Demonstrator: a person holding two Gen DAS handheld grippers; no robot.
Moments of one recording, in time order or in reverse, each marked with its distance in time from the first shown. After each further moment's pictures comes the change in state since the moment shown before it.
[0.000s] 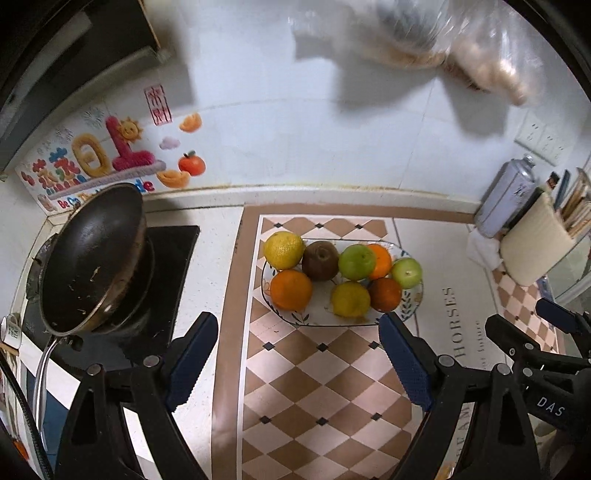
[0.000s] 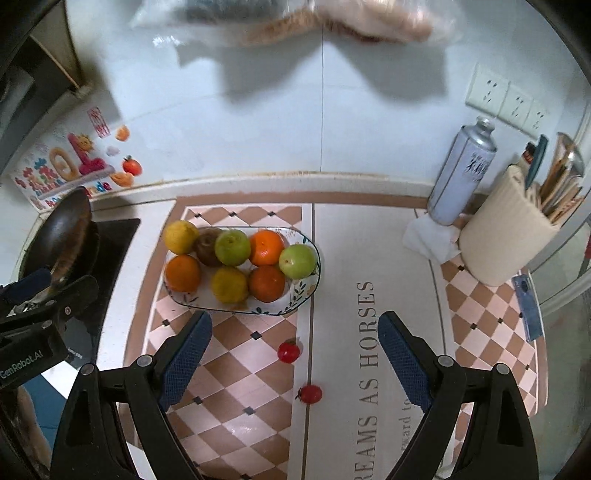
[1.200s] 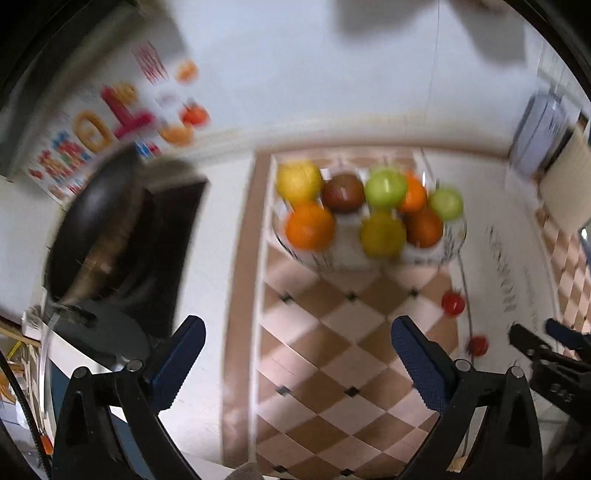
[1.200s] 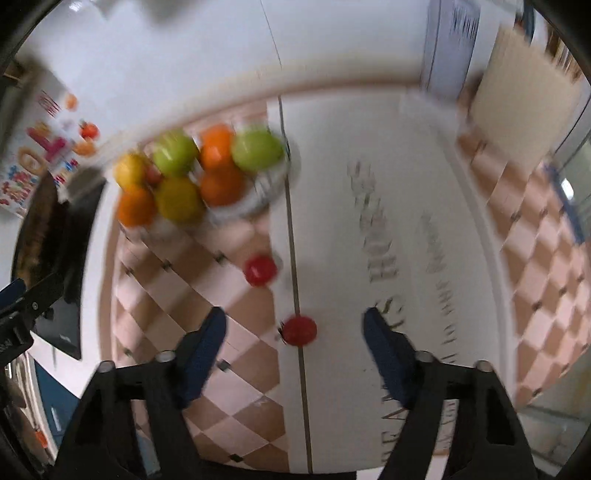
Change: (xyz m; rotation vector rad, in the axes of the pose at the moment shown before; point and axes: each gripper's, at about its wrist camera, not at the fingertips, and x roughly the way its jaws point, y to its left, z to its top) left arm 0.081 -0.021 -0.052 0.067 0.197 0.134; right arm 0.139 -0.061 -0.089 0.198 0.295 0.096
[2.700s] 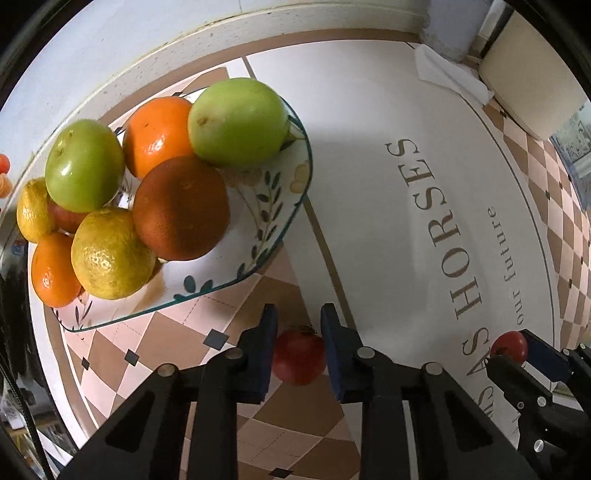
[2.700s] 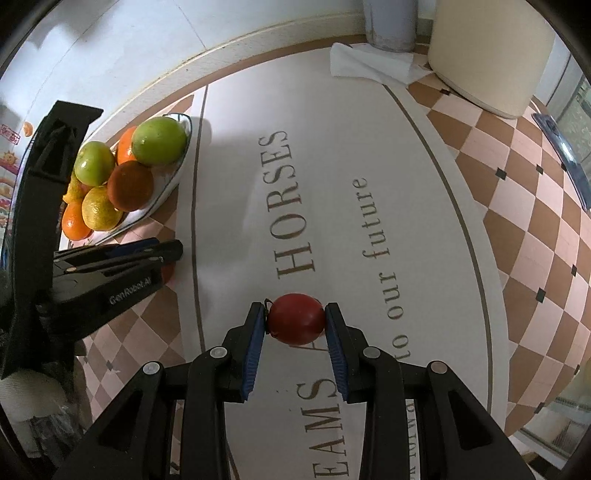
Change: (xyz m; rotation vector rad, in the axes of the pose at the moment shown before) left arm 0.114 -0.197 0.018 0.303 0.196 -0.229; right arm 0.016 -0.086 -0.002 0.074 -0.004 -0.011
